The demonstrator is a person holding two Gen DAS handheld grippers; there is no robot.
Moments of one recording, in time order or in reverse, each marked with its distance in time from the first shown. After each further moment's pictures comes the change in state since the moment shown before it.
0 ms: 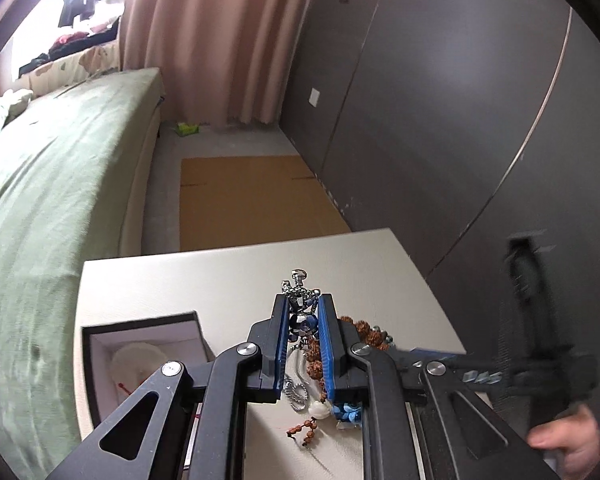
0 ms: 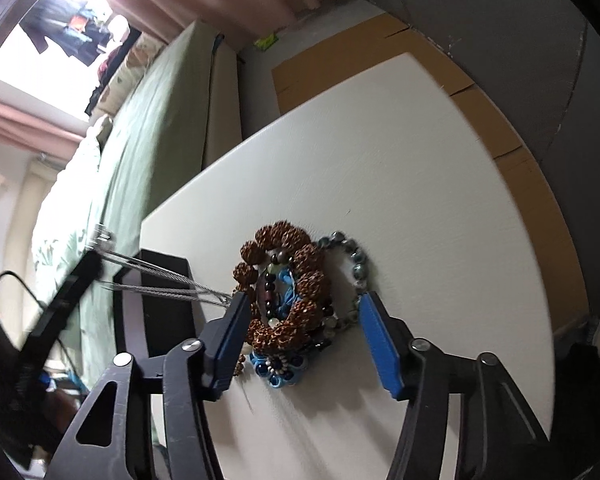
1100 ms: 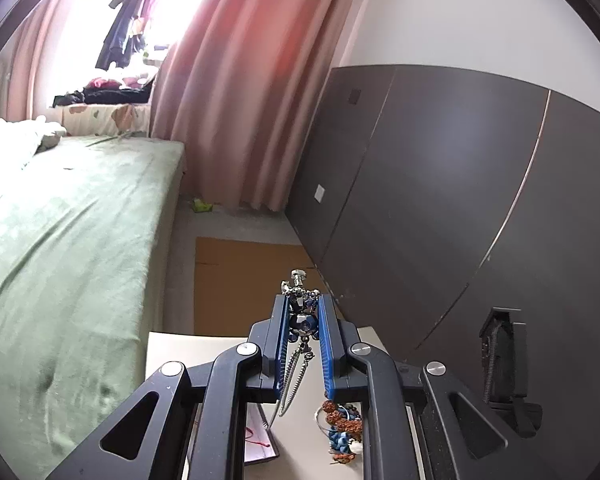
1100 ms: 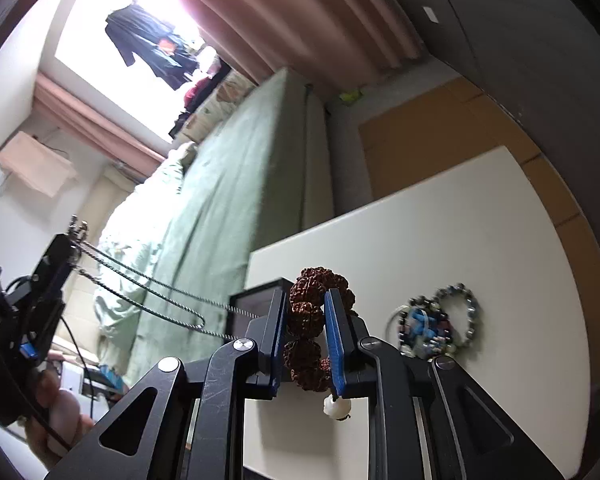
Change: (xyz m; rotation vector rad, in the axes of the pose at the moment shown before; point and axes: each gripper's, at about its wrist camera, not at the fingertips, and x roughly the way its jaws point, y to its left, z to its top) left arm -0.147 0.027 0.034 -0.071 -0.309 -0.014; right arm -0.069 0.070 -0.014 -0.143 -0.224 0.254
